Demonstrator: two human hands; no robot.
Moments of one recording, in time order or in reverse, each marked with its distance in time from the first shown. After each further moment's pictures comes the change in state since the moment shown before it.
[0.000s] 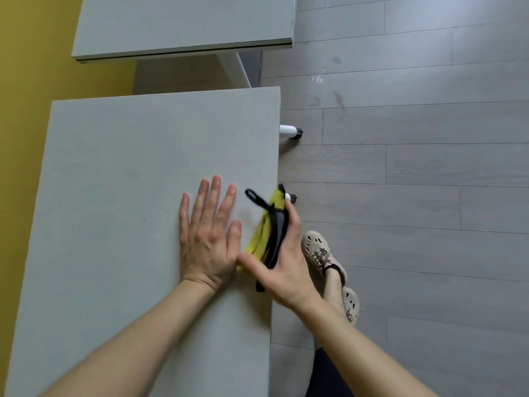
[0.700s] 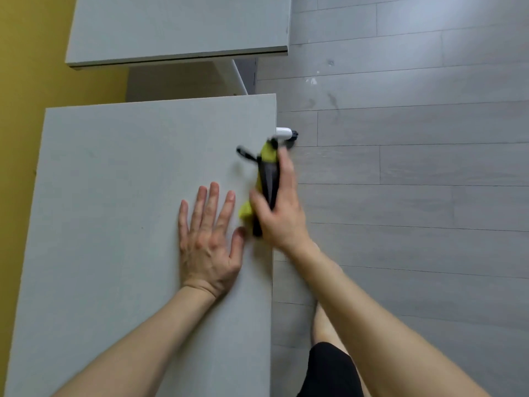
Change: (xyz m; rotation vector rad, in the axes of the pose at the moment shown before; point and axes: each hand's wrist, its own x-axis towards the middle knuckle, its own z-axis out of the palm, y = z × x) left_hand 0.000 0.002 0.001 0.011 -0.020 -0.007; right_hand 0.093 -0.014 -0.002 -0.113 0.152 -0.065
